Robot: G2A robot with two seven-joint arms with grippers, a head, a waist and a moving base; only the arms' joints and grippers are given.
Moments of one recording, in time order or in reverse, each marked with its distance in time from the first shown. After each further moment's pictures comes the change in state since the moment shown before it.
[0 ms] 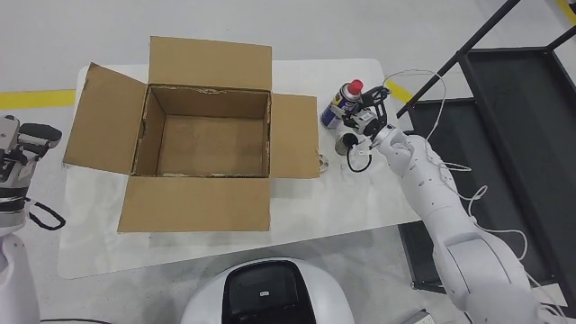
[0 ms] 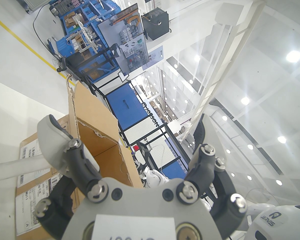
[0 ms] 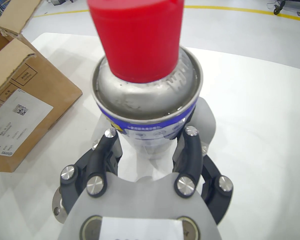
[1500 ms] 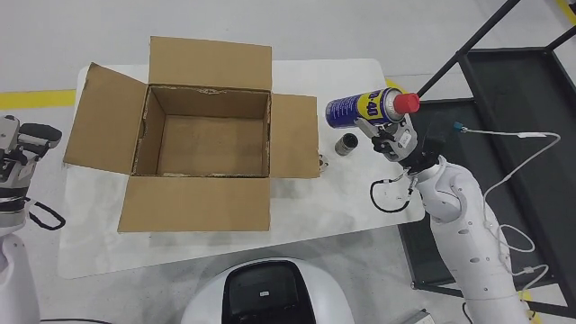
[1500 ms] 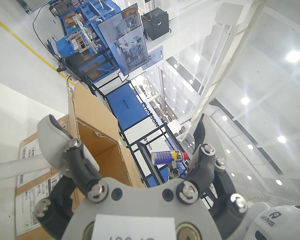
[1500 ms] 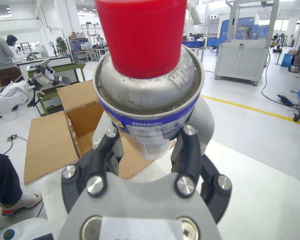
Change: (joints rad) left arm 0.000 0.000 0.000 0.000 0.000 0.000 0.000; right arm -0.635 0.108 0.328 -1.051 0.114 -0.087 -0.065
